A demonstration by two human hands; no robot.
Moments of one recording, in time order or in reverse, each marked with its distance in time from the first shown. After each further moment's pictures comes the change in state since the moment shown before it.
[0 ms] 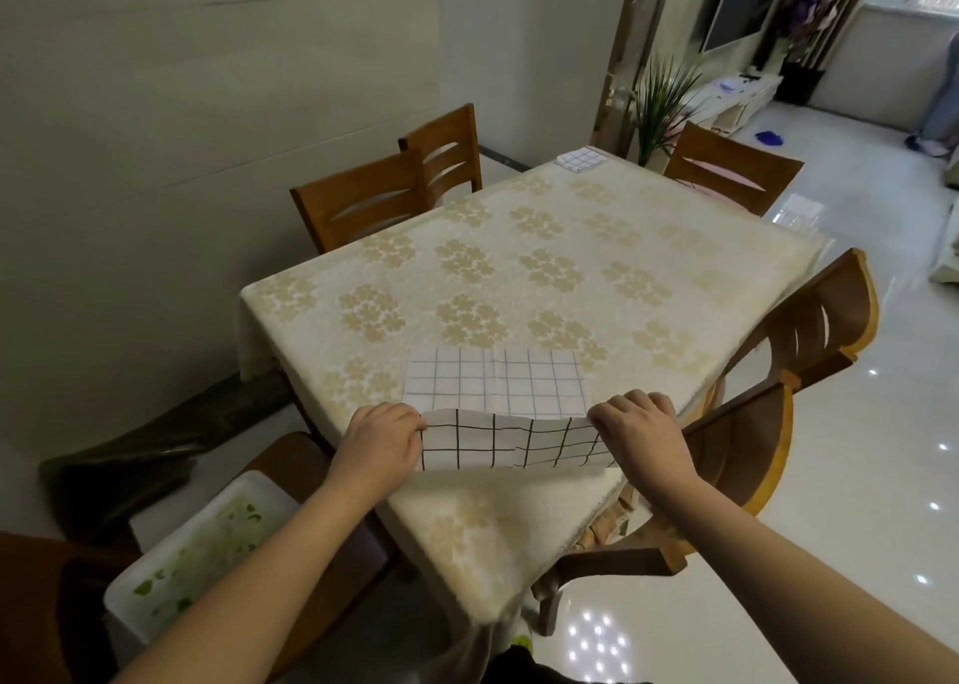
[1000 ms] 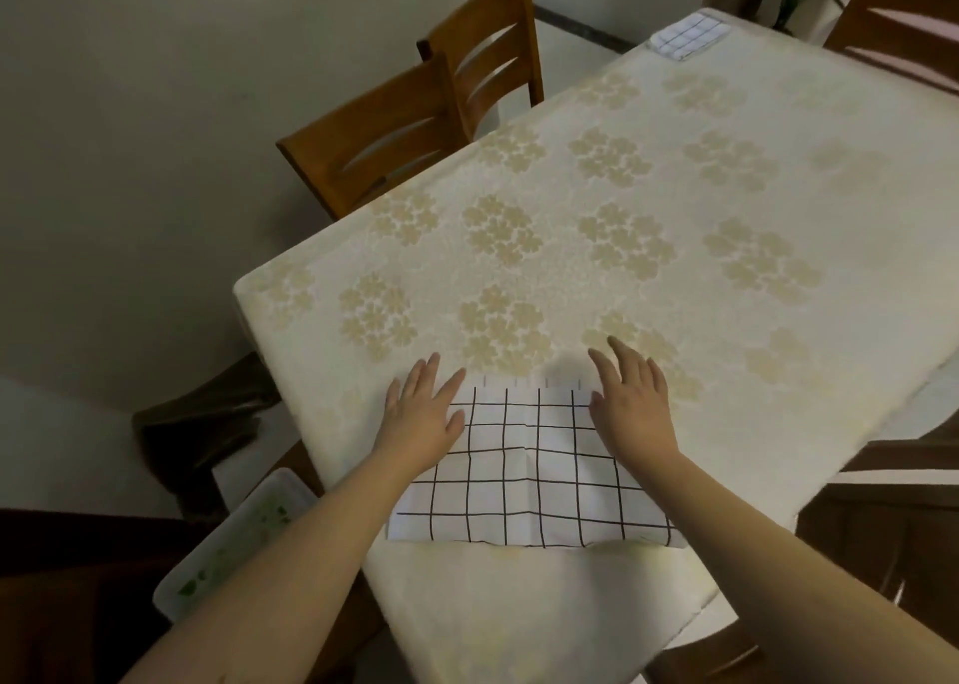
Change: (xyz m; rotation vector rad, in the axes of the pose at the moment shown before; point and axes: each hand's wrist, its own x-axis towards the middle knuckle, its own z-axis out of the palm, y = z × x) left_hand 0.193 -0.058 0.113 0.203 -0.551 -0.321; right_hand 0.180 0.039 0.197 0.273 -0.180 0.168
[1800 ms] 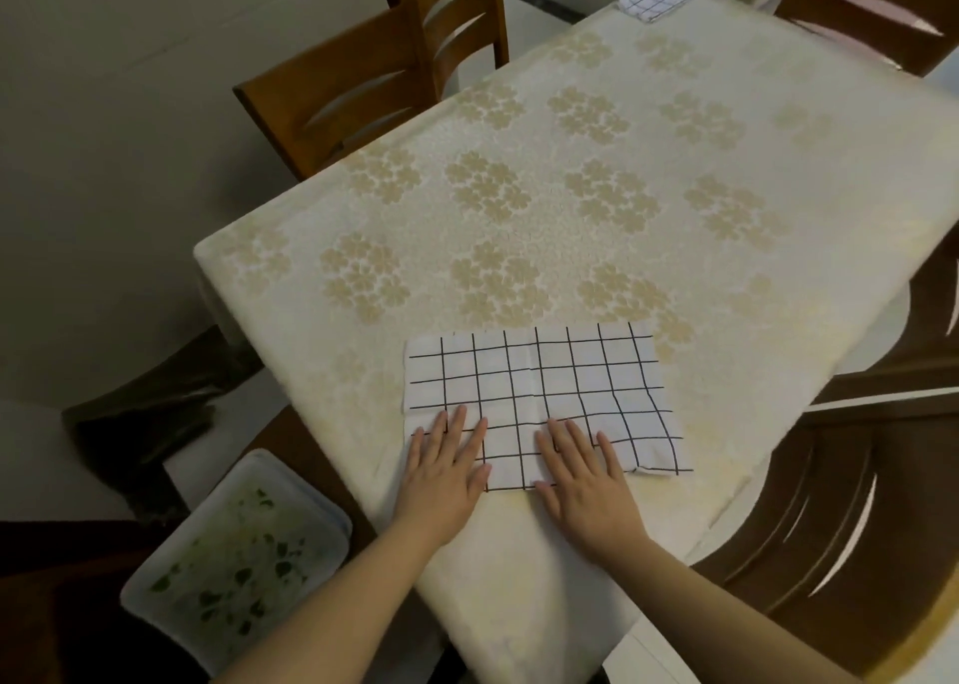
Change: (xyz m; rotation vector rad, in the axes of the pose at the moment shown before) left_hand -0.077 -0.010 0.120 0.021 -0.019 0.156; right_hand -0.153 -0.070 0.049 -0.127 -0.310 -0.127
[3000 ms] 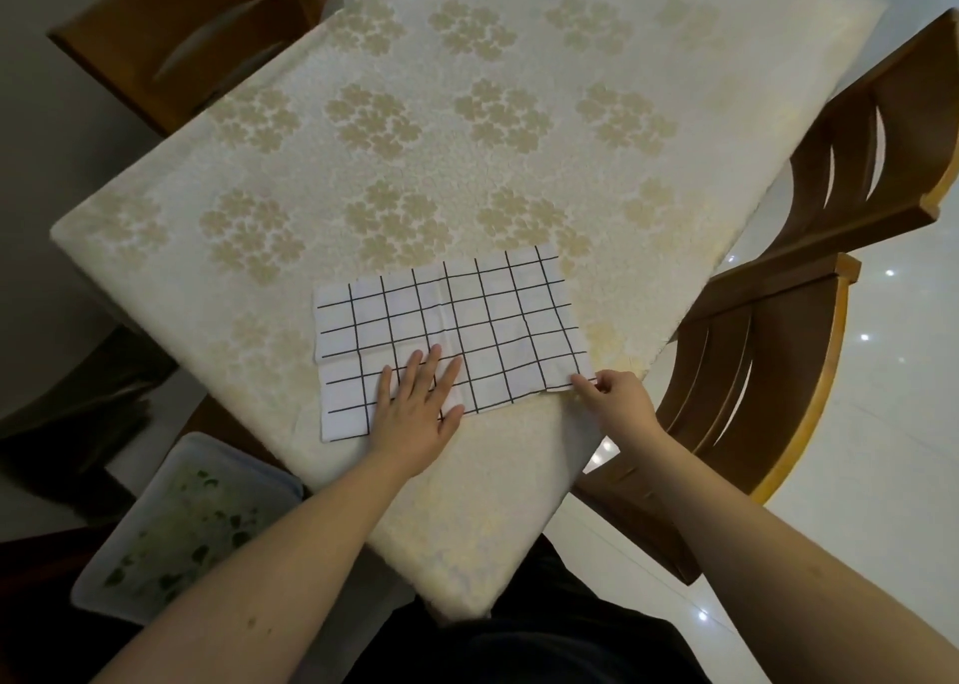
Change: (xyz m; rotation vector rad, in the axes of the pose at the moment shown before) left_hand 0.016 0.056 0.009 0.043 0.072 0.187; right_hand -0.046 0.103 -0.034 0.900 -0.034 0.888
